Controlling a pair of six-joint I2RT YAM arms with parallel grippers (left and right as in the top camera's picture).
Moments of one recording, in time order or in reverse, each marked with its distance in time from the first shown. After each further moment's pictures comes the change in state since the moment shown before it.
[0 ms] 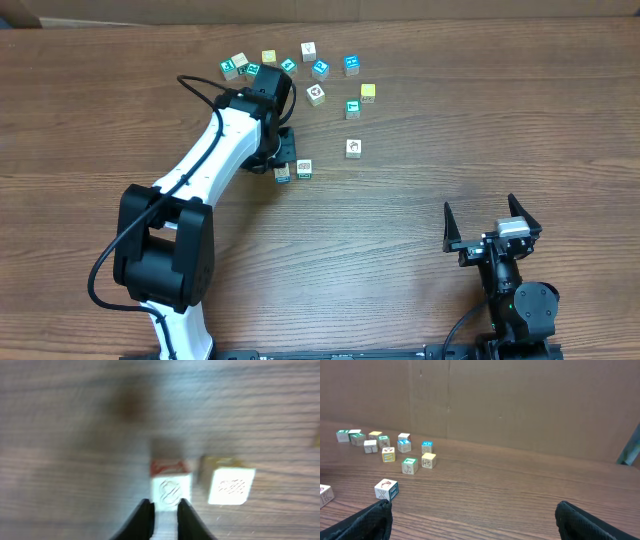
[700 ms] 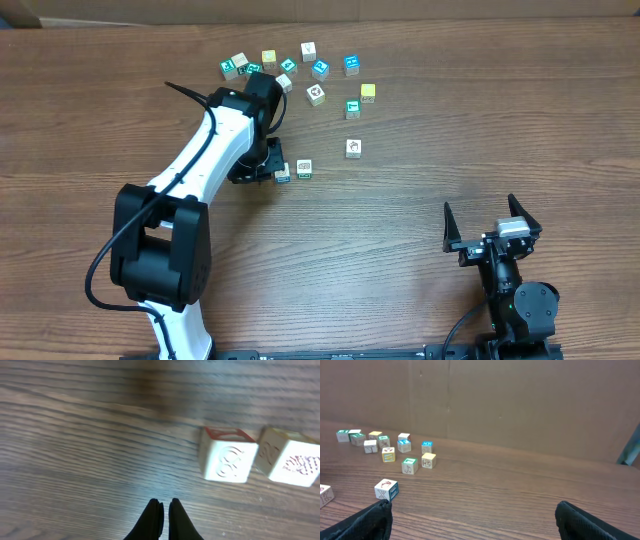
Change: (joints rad) left arm 0.024 0.000 0.000 -0.130 -0.052 -0.065; right arm 0.000 0.000 0.000 -0.001 0.000 0.000
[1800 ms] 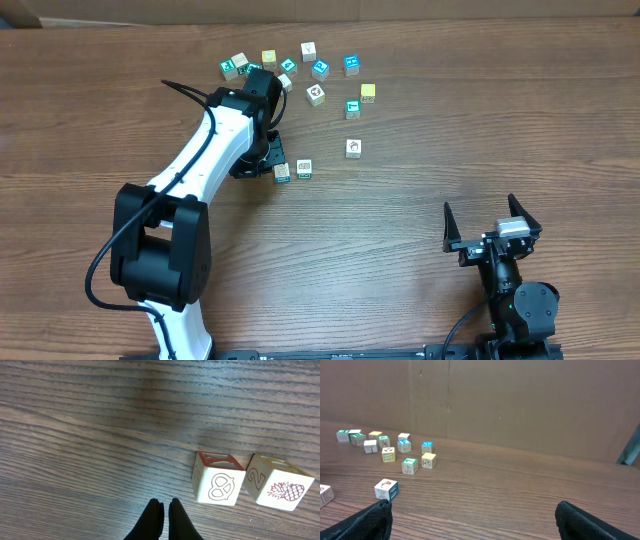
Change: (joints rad) left arm 0.000 0.005 0.000 0.067 -0.019 -0.036; right arm 0.000 0.000 0.000 0.000 0.000 0.000
